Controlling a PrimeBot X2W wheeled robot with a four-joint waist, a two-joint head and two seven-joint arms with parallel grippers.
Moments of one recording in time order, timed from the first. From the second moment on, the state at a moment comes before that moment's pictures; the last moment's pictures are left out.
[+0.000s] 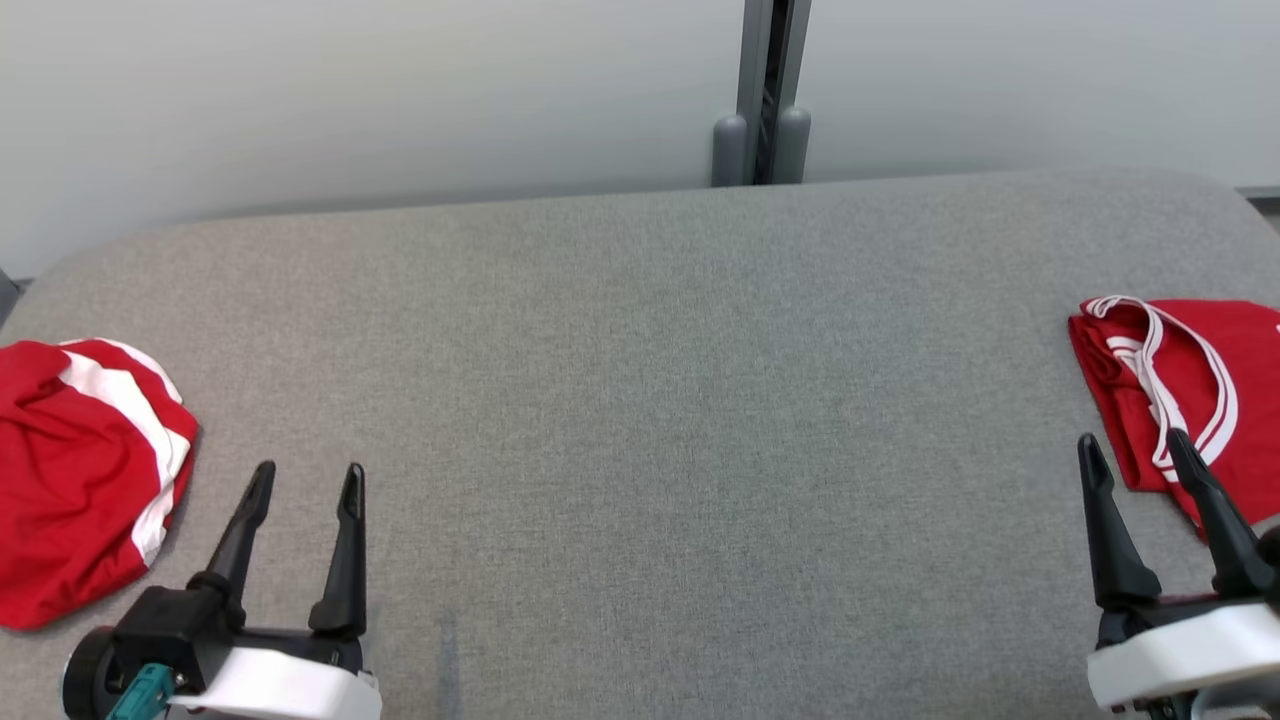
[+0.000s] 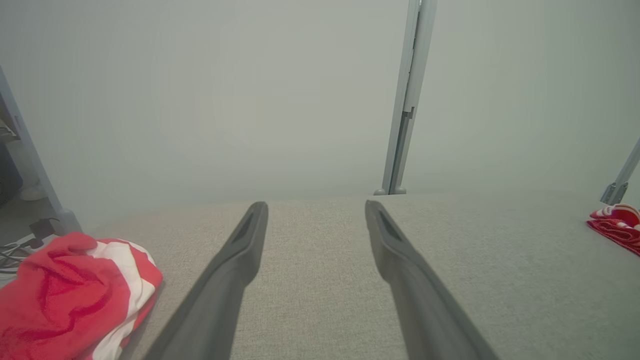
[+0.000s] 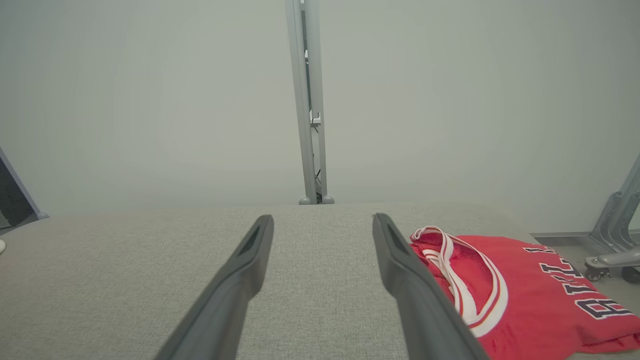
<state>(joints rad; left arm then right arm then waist) 0.05 0.26 -0.18 -0.06 -0.36 0.12 -0.17 0.05 -0.07 -0.08 -0.14 0.19 0.13 -0.01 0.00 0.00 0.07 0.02</state>
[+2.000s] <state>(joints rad) 0.02 0.25 -0.16 -0.09 -0.42 0.17 -0.19 0.06 -0.07 -0.08 -0.23 0.21 0.13 0.05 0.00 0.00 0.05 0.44</state>
